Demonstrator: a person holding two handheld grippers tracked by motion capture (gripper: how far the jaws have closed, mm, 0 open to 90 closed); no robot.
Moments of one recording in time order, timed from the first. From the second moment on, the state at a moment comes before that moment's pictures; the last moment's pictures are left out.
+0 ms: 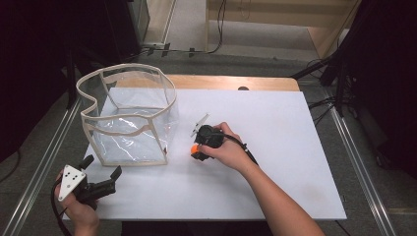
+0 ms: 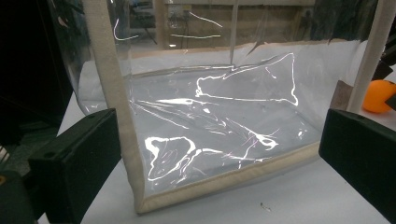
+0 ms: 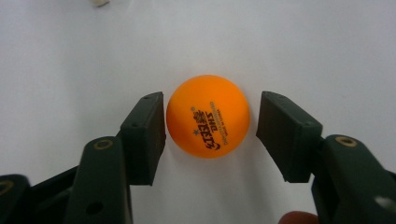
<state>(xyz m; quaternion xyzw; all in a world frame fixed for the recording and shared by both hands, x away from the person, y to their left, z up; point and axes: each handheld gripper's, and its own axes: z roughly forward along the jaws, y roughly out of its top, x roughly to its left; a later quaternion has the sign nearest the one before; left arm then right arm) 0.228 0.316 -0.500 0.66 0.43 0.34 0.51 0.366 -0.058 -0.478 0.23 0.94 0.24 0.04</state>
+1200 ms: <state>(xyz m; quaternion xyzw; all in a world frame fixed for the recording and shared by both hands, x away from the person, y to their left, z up) 0.228 0.316 -0.500 0.66 0.43 0.34 0.51 0.367 -0.067 -0.447 0.22 0.94 0.26 0.04</state>
